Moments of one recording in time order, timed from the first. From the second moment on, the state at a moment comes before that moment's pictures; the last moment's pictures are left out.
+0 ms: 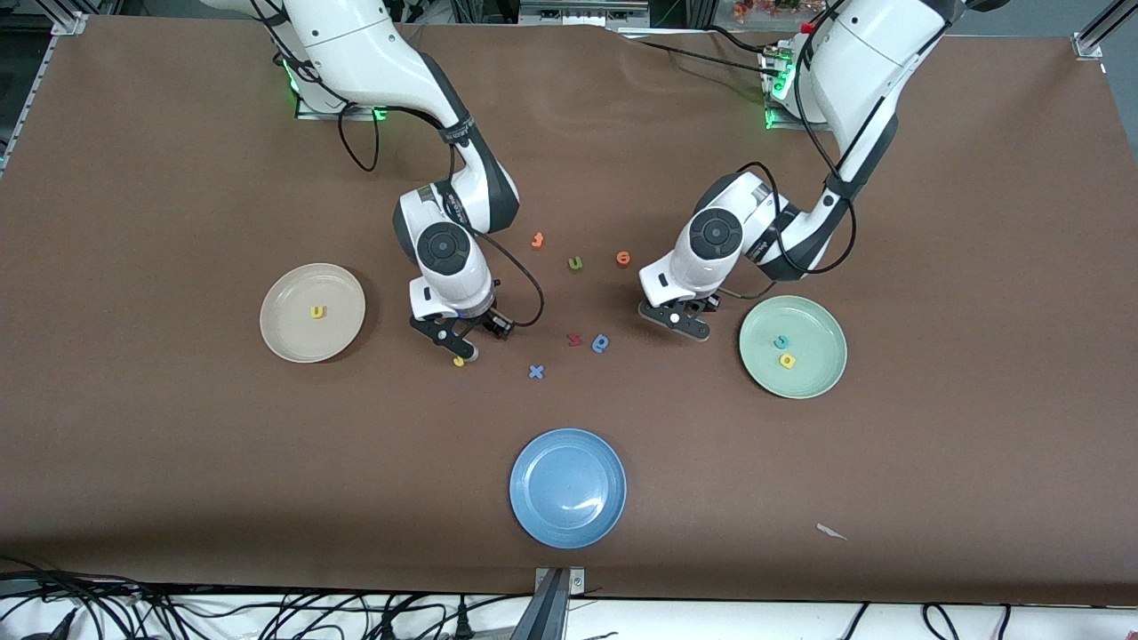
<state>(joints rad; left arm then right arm) -0.19 0.59 -0.37 -1.98 0.26 2.43 -0.32 0.80 0.70 -0.23 -1.76 0.22 2.43 0.99</state>
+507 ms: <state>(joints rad) -0.12 0.48 -0.36 -1.78 0.26 2.03 -0.09 0.80 0.70 -0.23 -1.76 0.23 2.43 0.99</state>
